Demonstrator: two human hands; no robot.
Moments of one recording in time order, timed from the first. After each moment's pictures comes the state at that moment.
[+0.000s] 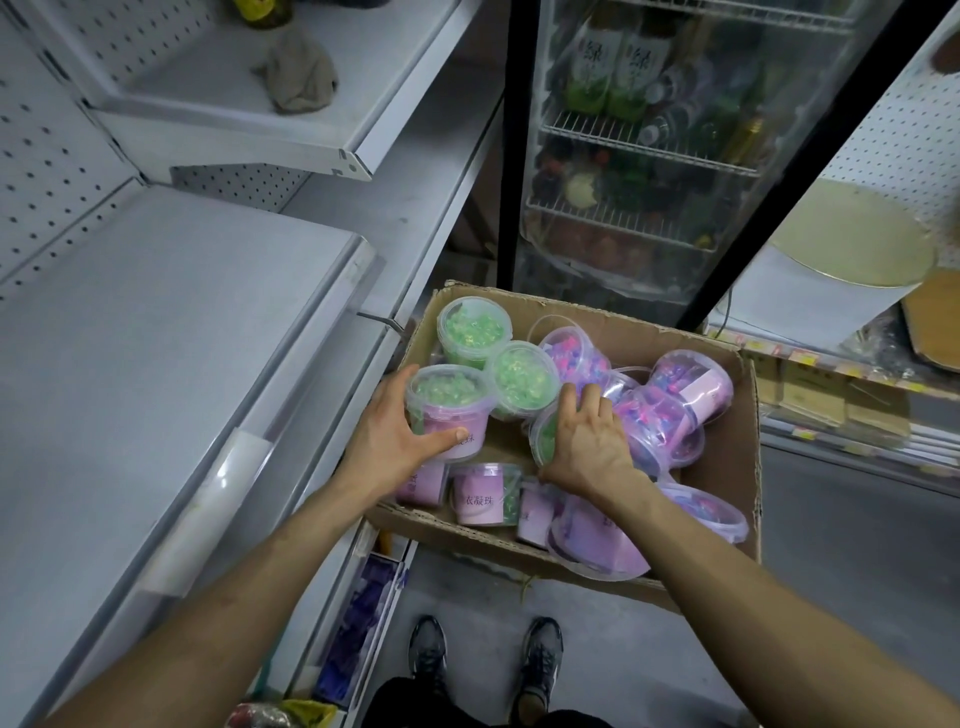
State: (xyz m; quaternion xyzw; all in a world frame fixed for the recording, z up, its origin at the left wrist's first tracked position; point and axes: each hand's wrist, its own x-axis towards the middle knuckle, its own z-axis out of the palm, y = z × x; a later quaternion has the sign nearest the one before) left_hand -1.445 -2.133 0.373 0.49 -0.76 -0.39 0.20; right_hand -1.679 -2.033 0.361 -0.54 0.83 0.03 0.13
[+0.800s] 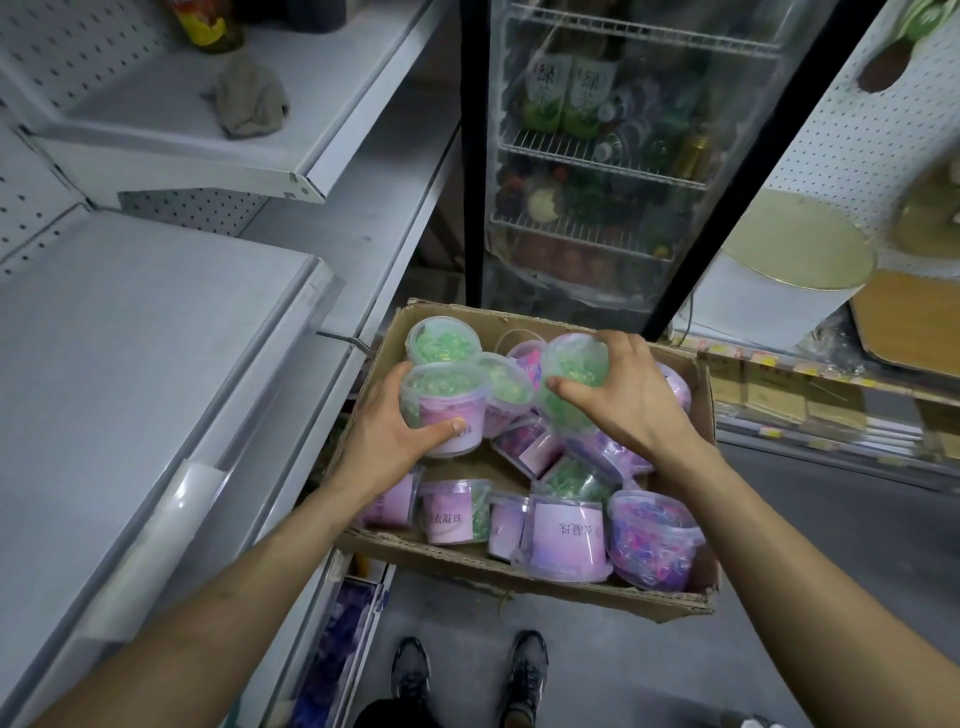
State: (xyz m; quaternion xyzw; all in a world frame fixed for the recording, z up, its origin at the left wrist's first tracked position) left_hand -1.486 -2.137 0.379 0.47 -0.75 -0.42 0.22; right_hand -1.755 -2.022 0.442 -0.46 0.84 -0.22 0.17
